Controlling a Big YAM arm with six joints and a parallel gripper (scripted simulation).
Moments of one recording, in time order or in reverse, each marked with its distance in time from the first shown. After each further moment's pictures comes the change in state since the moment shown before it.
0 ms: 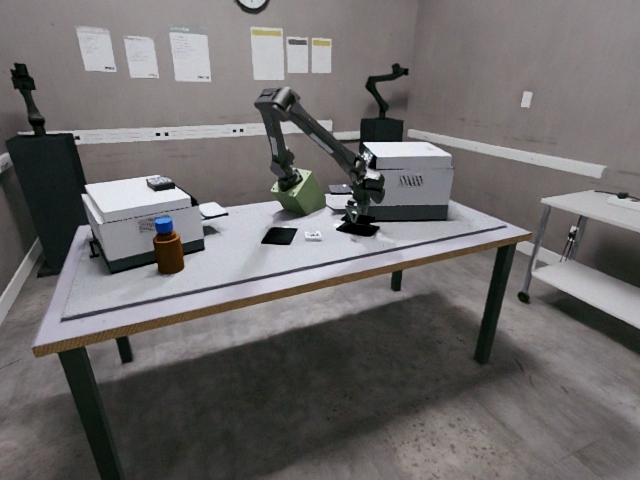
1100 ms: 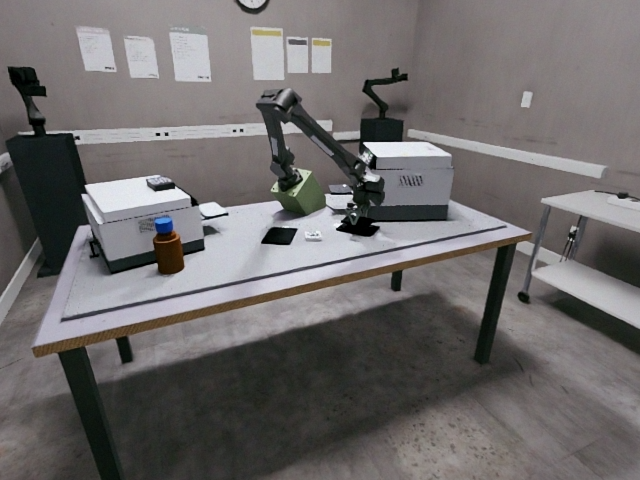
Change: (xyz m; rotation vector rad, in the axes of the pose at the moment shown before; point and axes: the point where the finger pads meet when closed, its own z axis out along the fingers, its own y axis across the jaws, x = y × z) arm 0.000 0.000 0.010 -0.001 0.002 0.001
